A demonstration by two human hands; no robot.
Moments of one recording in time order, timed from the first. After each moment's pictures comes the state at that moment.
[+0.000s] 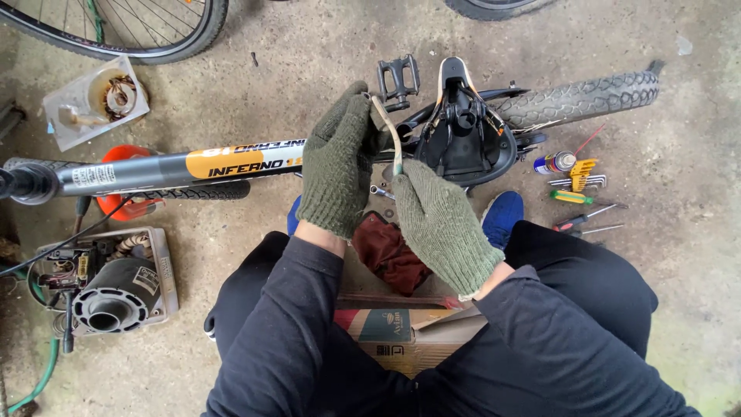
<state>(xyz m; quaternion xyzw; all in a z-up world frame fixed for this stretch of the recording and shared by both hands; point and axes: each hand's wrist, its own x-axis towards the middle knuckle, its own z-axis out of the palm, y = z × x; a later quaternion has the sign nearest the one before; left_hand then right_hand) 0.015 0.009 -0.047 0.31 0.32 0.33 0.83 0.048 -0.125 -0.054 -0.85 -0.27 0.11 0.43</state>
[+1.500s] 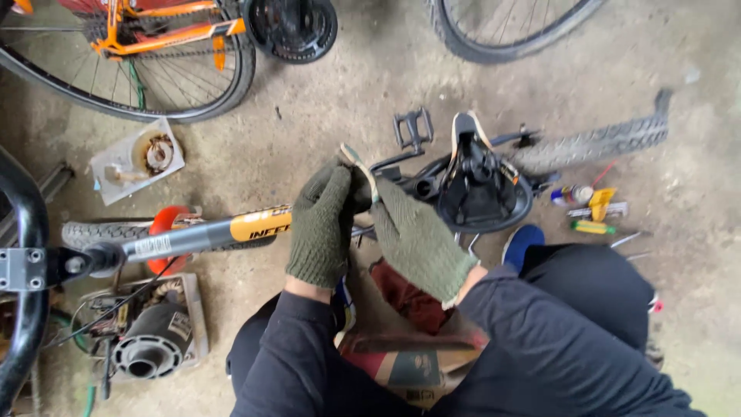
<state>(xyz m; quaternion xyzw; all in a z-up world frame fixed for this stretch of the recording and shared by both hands) -0.014 0.068 -0.057 0.40 0.38 0.29 0.78 0.062 -0.066 -0.031 -0.72 -0.47 0.13 0.49</state>
